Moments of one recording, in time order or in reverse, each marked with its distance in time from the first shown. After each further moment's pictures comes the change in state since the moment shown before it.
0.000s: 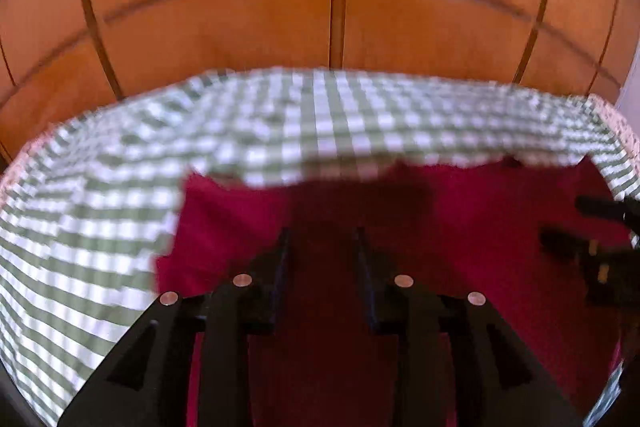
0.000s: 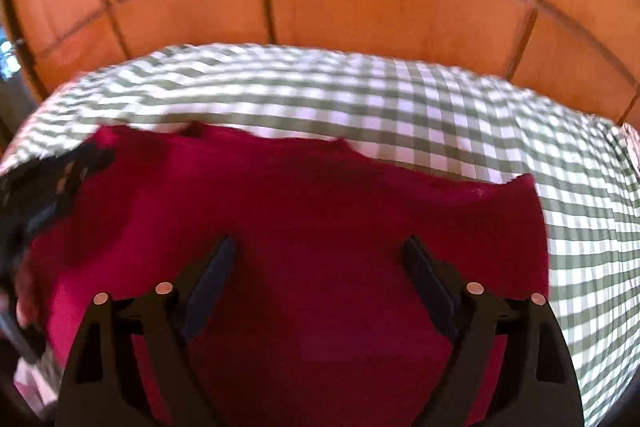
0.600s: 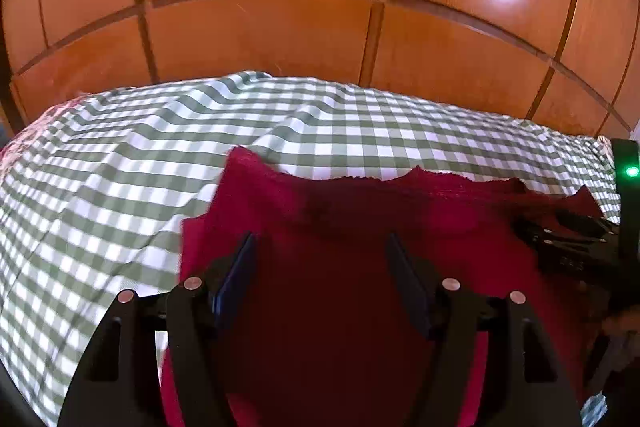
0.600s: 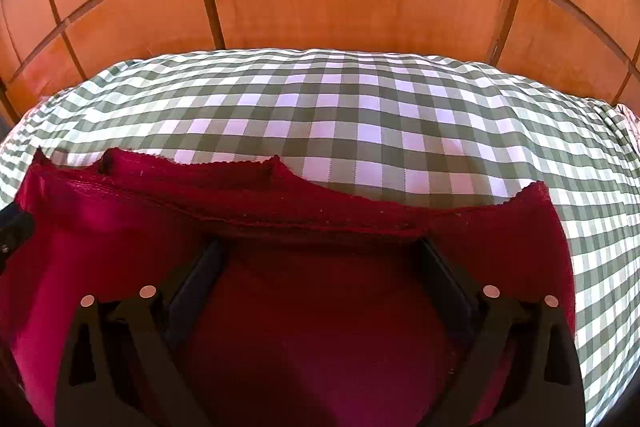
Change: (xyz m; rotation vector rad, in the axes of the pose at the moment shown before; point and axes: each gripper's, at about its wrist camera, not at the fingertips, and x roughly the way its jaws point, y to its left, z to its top) left arm -0.048 0.022 -0.028 -0.137 -0.108 0.027; right arm 0.040 -0.022 0.009 0.062 -0.057 -0.057
